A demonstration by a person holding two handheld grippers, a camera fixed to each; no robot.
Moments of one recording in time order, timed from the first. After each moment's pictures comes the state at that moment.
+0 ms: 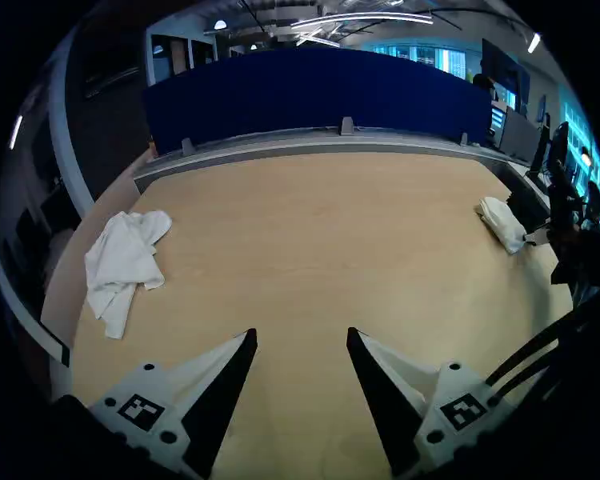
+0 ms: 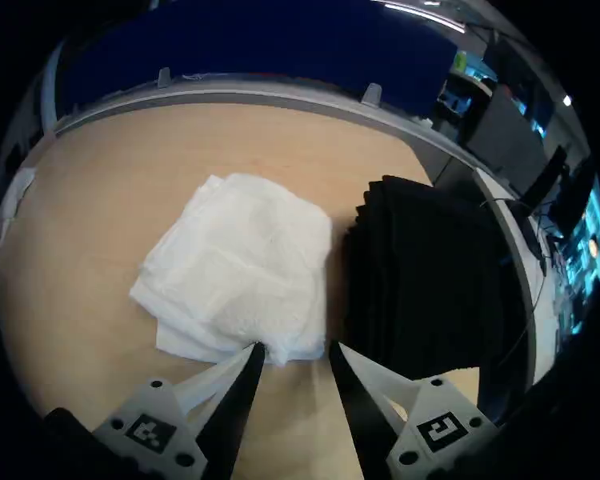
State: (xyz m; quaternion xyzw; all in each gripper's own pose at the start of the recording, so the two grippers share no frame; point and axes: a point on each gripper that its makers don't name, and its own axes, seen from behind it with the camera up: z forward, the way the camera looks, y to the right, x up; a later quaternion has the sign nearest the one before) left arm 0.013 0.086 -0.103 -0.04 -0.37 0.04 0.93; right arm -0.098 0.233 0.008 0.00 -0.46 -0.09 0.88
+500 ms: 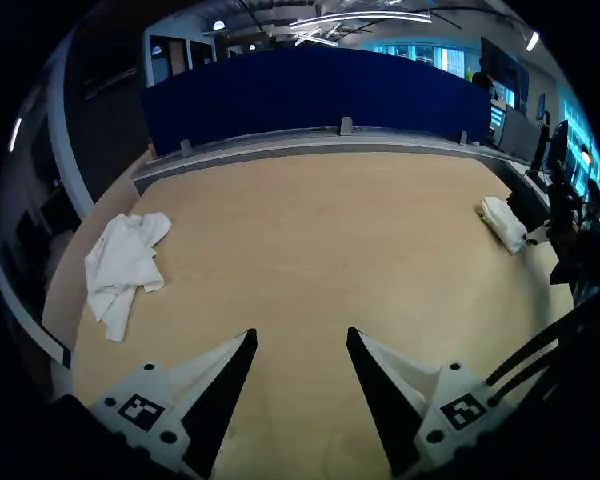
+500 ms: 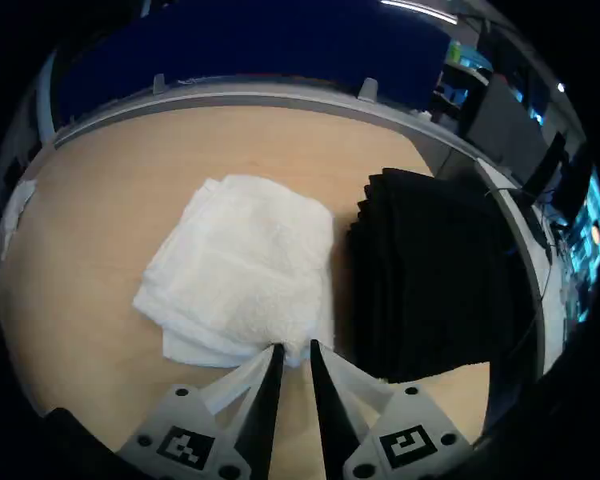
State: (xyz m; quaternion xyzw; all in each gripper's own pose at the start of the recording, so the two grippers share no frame) left arm 0.015 0.088 -0.099 -0.04 -0.37 0.04 0.93; right arm -0.104 0.227 0.009 0.01 -0.46 -0.07 0.89
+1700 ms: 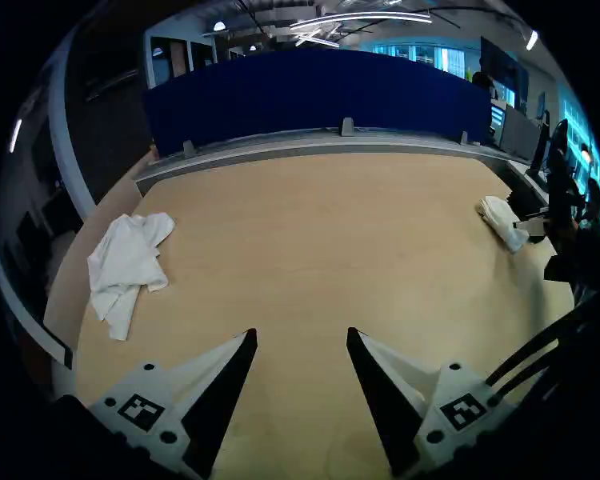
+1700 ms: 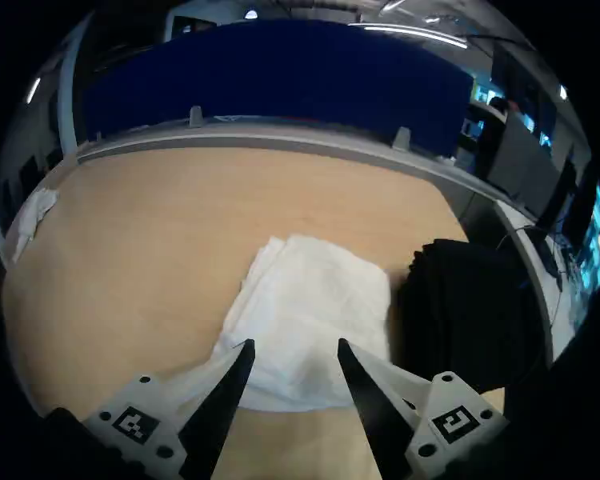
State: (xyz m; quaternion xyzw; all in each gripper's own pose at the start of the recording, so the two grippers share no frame) left arm 0.017 0.082 -0.106 -0.03 -0.37 0.05 0.93; right arm -0.082 0.160 0.038 0.06 -0.39 -0.06 0.92
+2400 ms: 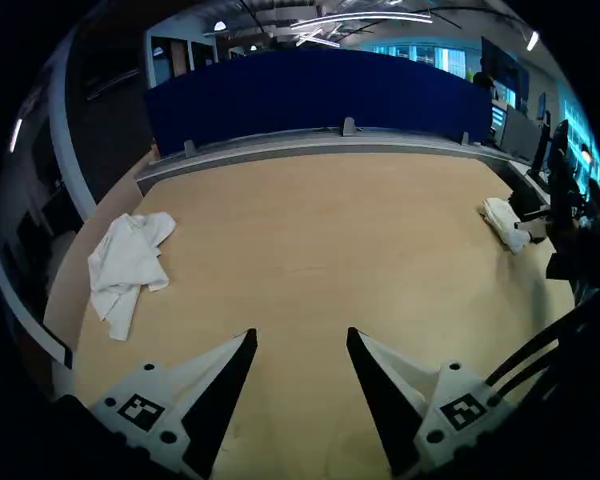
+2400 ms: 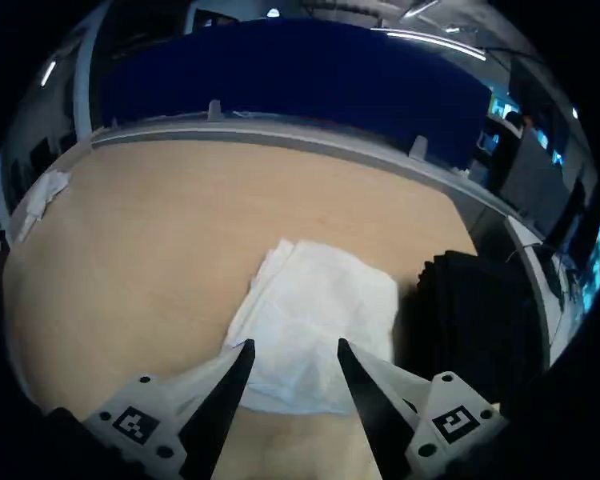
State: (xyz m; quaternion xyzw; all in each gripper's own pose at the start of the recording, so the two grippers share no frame) left arm 0.017 0.081 -0.106 -0.03 -0.37 0.05 0.93; right arm -0.071 0.158 0.048 0.09 -0.38 -0.09 0.92
